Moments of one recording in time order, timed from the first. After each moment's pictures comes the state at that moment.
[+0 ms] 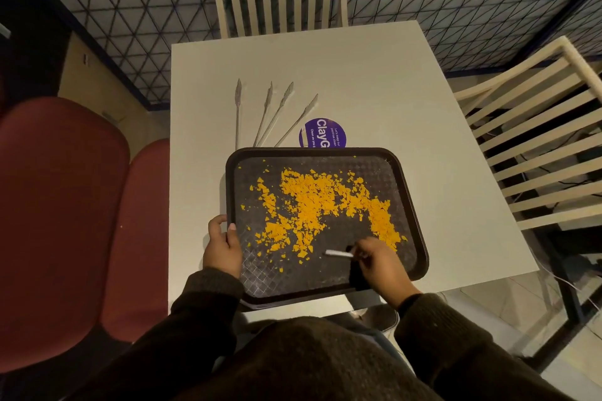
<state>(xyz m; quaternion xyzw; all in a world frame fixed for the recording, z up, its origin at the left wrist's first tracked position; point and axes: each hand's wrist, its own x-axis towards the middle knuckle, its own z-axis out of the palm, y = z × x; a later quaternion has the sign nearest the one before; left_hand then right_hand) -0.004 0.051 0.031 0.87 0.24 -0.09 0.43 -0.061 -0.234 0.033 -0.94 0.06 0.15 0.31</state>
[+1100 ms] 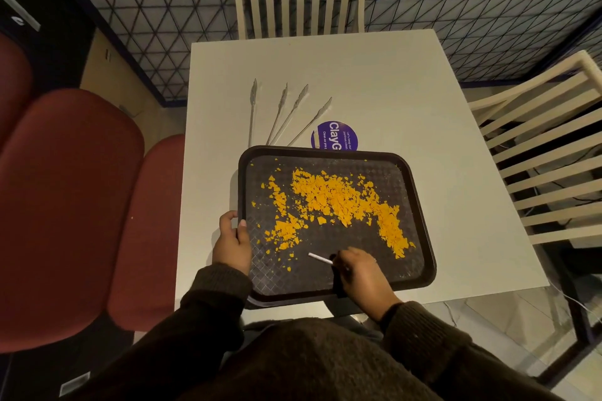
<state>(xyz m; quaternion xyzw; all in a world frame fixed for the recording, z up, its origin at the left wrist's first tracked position) -0.007 0.054 0.027 0.87 0.23 -0.09 0.42 -0.066 -0.191 0.041 -0.94 -0.02 0.19 0.27</state>
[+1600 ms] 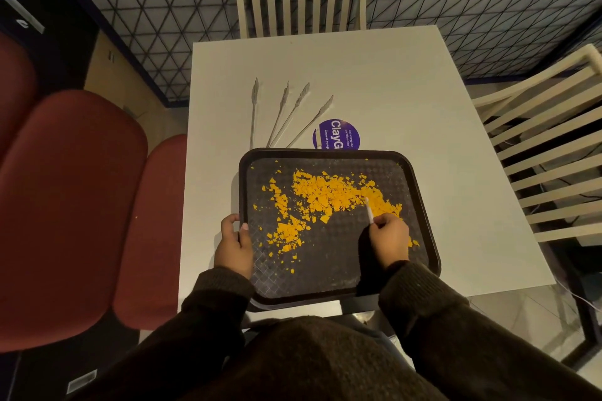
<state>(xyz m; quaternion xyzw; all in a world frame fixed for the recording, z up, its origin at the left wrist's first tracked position) -0.015 0.054 0.027 0.87 0.23 -0.09 0.42 -0.005 -0.226 0.020 -0.84 0.34 0.08 0.40</state>
